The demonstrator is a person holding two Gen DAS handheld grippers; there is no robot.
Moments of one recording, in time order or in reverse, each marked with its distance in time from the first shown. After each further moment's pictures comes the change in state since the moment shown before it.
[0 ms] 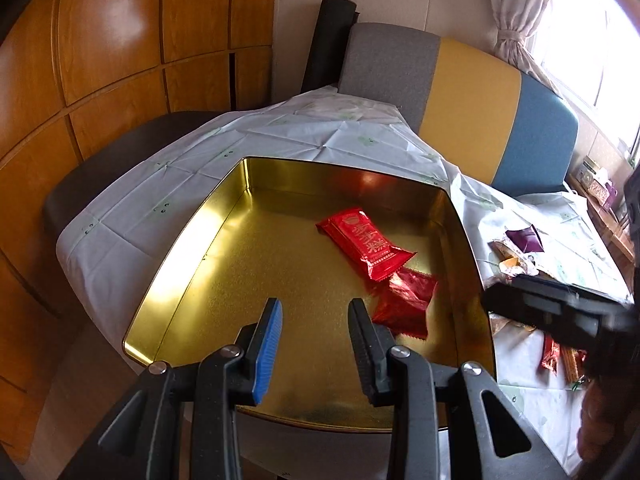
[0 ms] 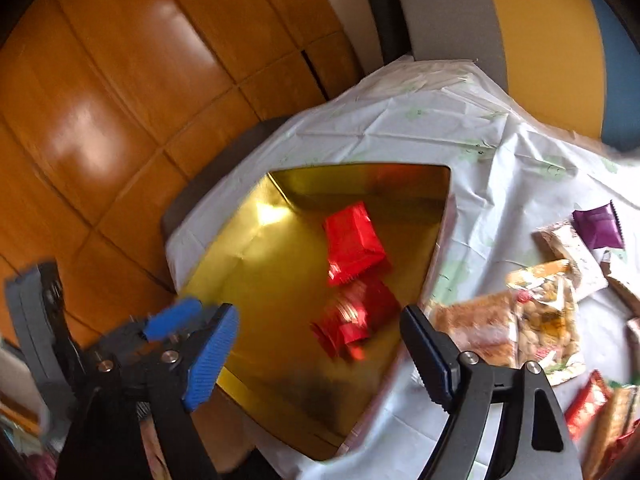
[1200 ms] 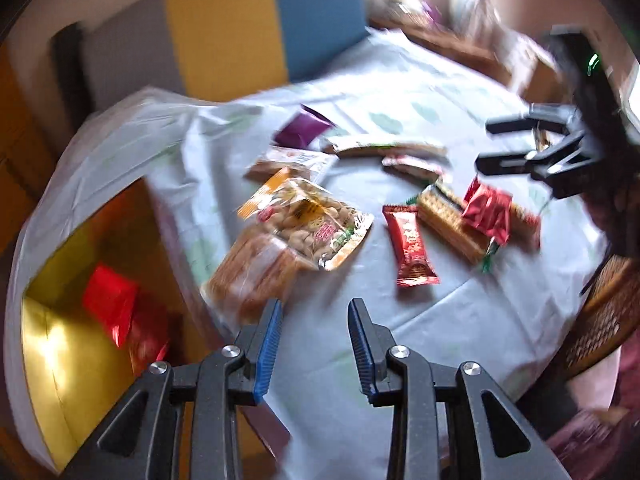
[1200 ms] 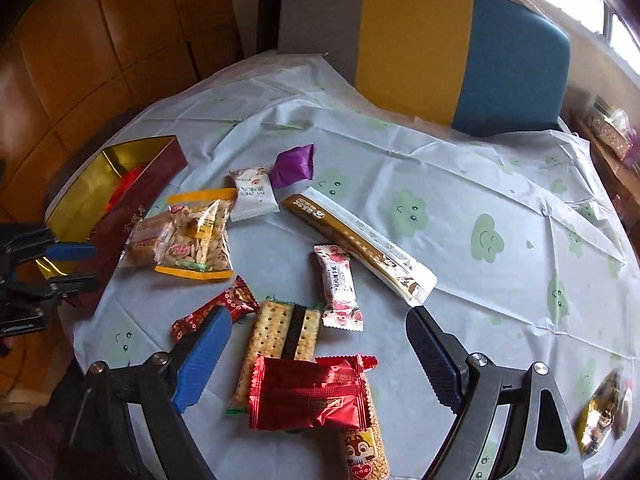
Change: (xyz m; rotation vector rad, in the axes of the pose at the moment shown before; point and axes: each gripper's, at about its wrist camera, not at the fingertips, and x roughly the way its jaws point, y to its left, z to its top) left arm 0.028 -0.201 -0.017 0.747 0.240 -0.374; right arm -0.139 -0.203 -0.062 0.031 0.015 -0.389
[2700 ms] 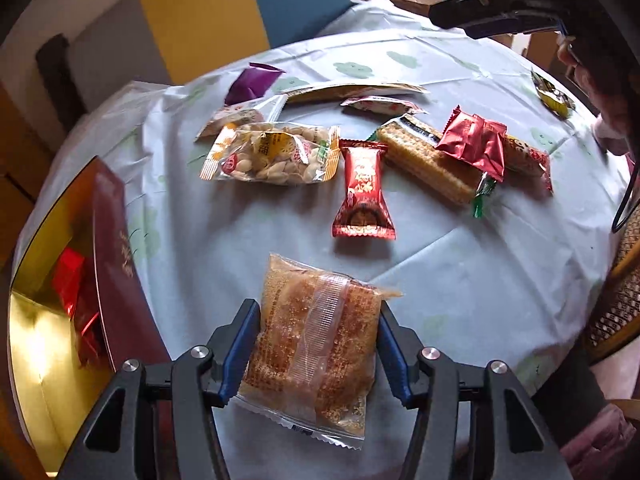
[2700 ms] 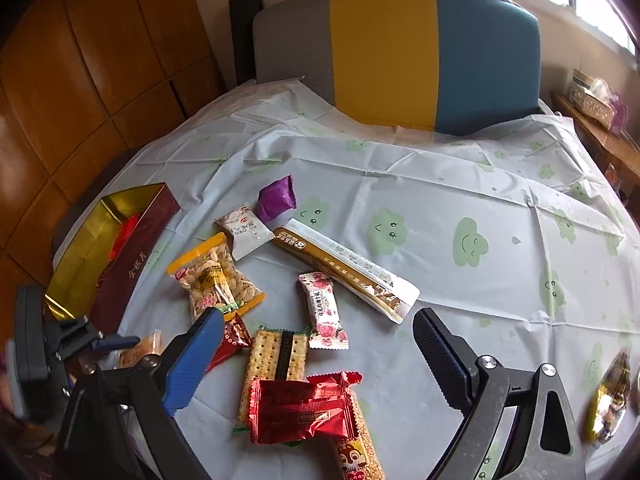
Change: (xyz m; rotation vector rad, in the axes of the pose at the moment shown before) left arm 0.035 -0.048 -0.021 0.024 0.019 0.083; right arm -0.018 -0.028 0.004 0.154 -0.071 0.026
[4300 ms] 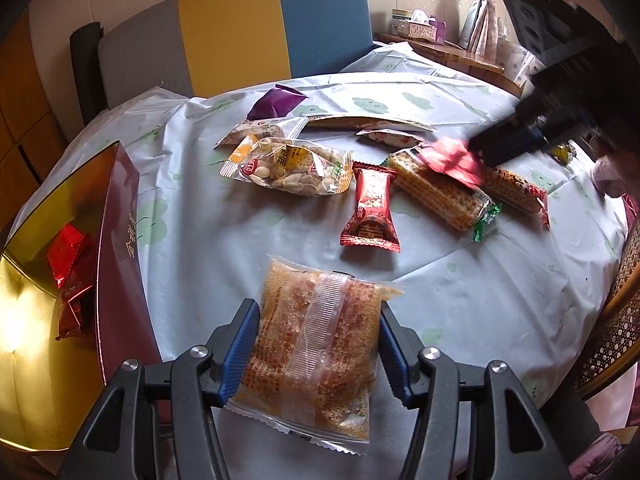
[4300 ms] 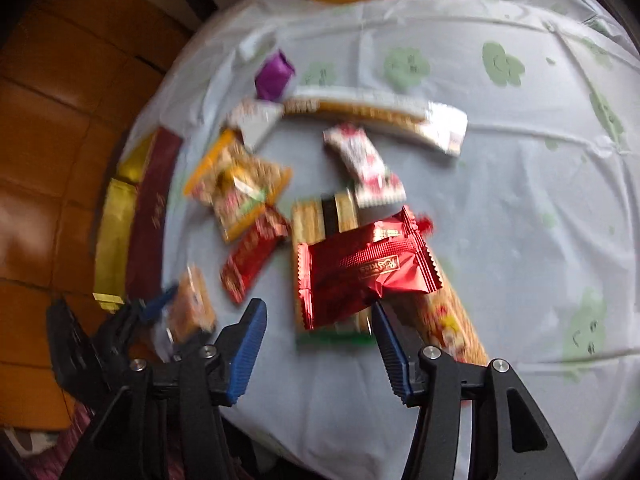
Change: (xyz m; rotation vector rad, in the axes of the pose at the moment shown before) left arm -0.004 0.005 -0.019 -0.131 -0.145 -0.036; right arm 0.035 -0.002 -0.038 0.307 0.290 0.170
